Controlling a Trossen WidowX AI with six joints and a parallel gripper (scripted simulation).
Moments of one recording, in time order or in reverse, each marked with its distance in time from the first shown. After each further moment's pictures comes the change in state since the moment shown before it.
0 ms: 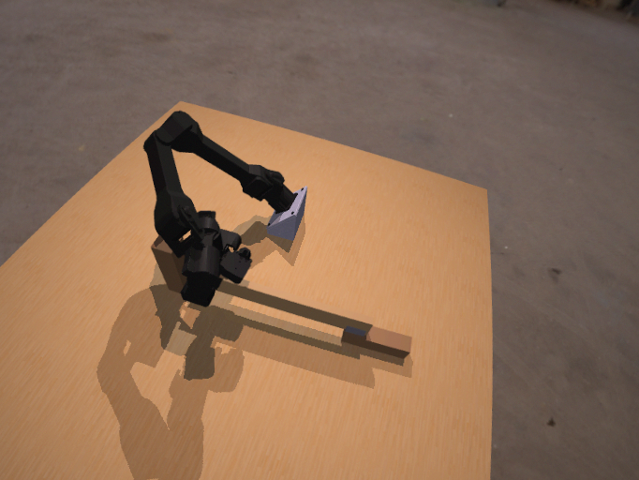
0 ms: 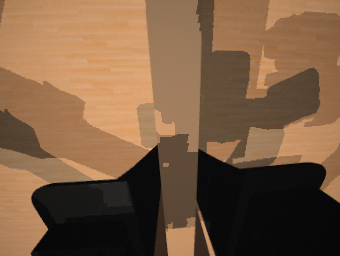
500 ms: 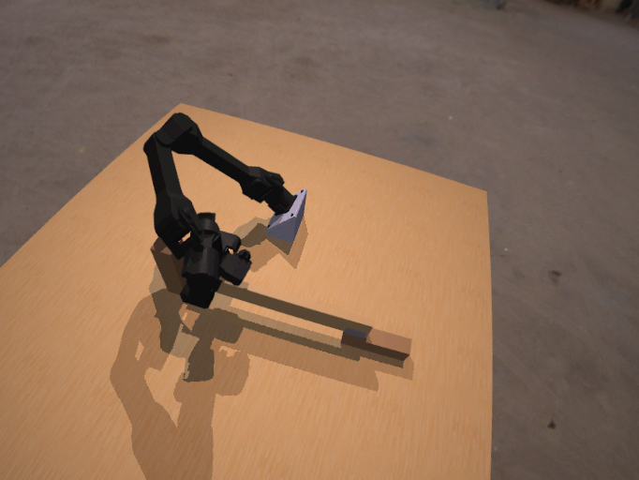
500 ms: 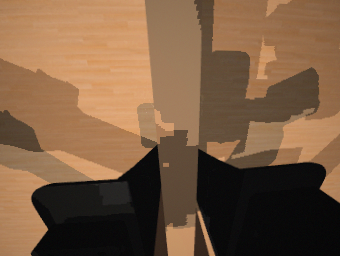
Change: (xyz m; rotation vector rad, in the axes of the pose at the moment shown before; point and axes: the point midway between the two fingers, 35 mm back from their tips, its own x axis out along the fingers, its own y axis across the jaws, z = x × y) arm 0.000 0.000 0.001 -0.002 0.000 0.000
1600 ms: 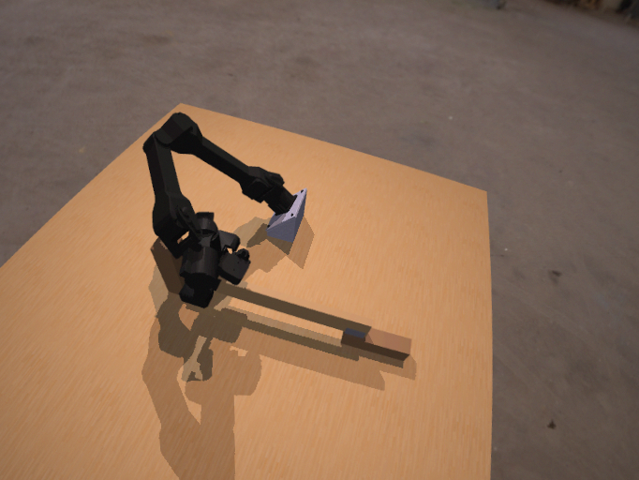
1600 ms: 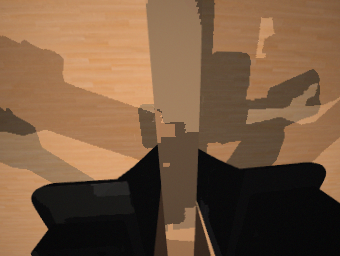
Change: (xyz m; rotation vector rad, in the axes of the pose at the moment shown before) arm -0.001 0.001 -0.003 0.003 -0.007 0.003
